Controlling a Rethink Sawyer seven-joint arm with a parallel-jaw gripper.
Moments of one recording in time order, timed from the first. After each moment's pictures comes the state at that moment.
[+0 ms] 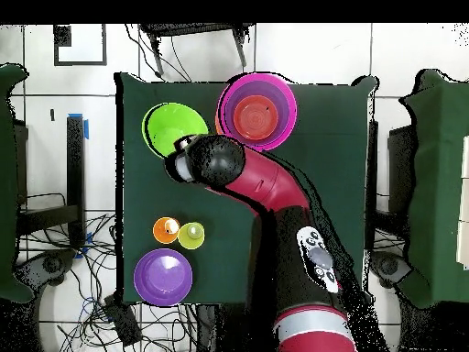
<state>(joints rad) -0.25 -0.72 0.16 1.71 0.35 0.62 2.49</state>
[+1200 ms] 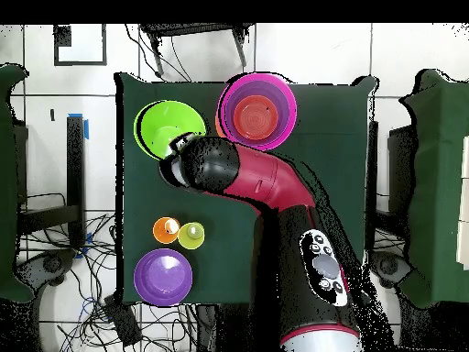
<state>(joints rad) -0.28 -0.80 0.20 1.70 0.19 0.62 2.49</state>
